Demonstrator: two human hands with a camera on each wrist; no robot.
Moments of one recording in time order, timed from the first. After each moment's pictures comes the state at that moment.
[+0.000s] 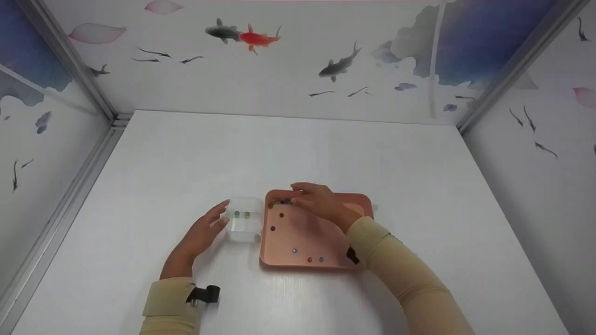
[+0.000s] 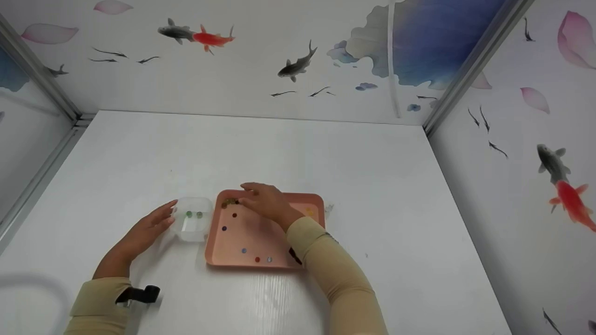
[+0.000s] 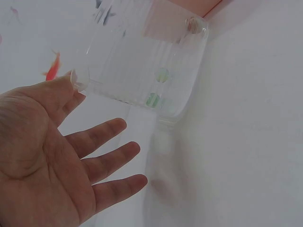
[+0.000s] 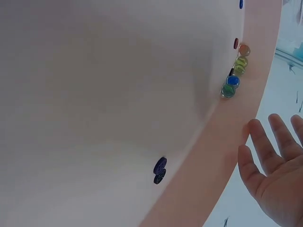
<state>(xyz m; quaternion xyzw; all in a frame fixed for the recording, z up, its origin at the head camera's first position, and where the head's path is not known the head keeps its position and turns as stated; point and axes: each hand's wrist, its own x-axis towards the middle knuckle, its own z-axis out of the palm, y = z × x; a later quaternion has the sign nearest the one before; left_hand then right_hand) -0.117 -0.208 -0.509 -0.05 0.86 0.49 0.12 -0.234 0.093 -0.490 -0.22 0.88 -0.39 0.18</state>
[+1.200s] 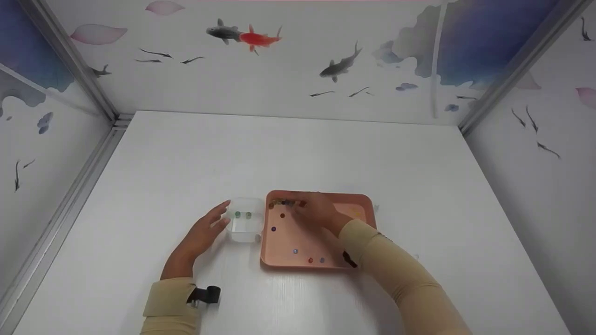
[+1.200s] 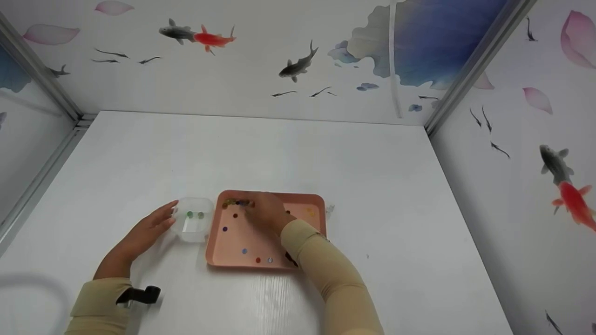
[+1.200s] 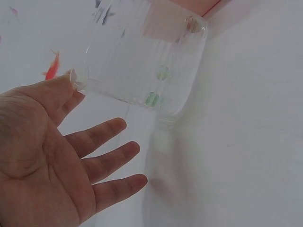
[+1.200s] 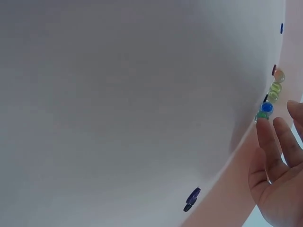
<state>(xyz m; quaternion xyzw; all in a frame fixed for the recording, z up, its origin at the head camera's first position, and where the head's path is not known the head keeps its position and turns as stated) -0.117 -0.208 -0.509 -0.05 0.86 0.49 0.12 -0.230 0.079 -0.510 -0.21 0.92 -0.29 0.16</state>
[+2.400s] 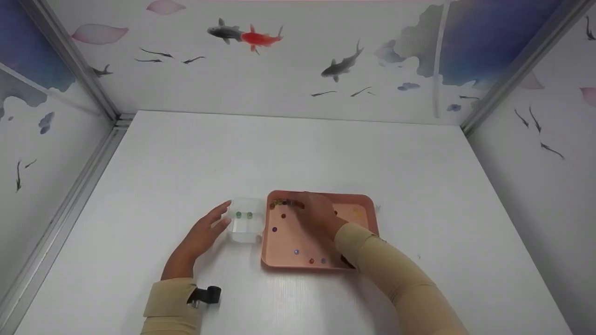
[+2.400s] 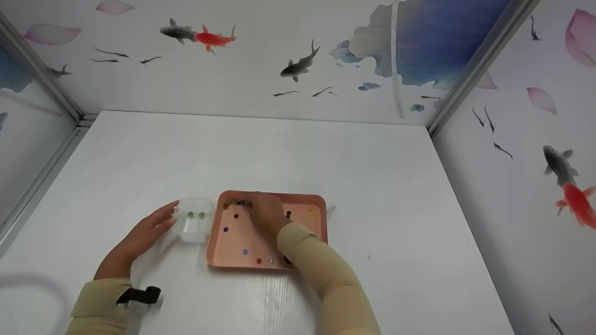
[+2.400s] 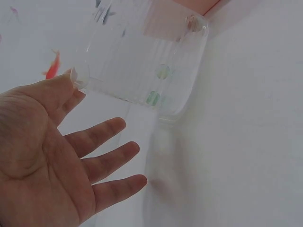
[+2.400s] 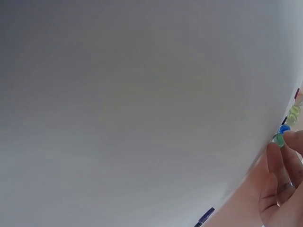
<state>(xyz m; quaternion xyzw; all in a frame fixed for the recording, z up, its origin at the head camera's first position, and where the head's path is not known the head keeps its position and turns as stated) -0.119 -0.208 -0.510 -0.07 0.87 0.48 0.12 -0.226 0.074 -0.523 -0.23 0.93 -0.26 0.10</state>
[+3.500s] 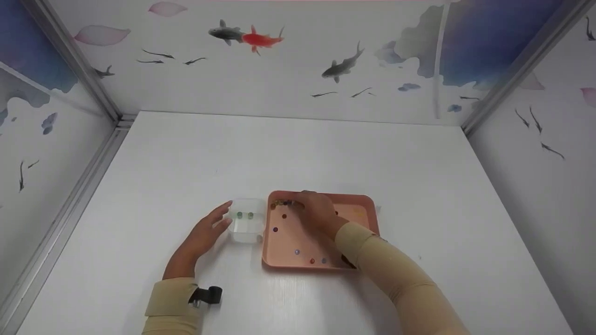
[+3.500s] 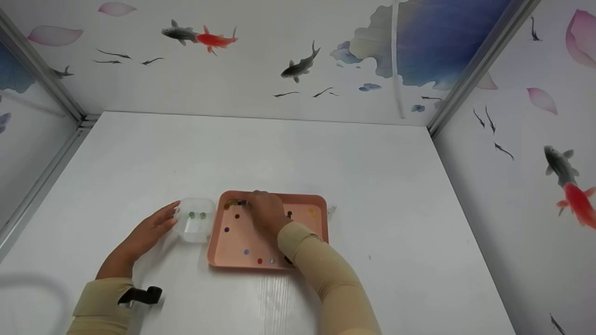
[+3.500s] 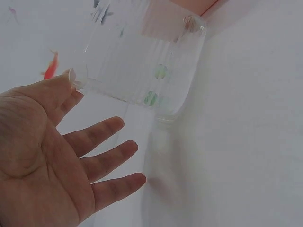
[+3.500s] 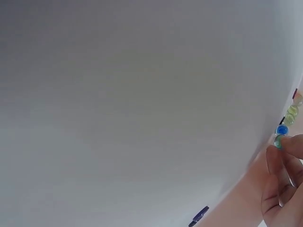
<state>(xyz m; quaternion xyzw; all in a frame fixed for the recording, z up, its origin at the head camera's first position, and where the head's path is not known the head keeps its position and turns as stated) -0.118 -0.208 -0.511 -0.07 0.86 0.49 0.12 -0.227 0.067 -0.518 -0.06 0.87 -0.44 0.21</state>
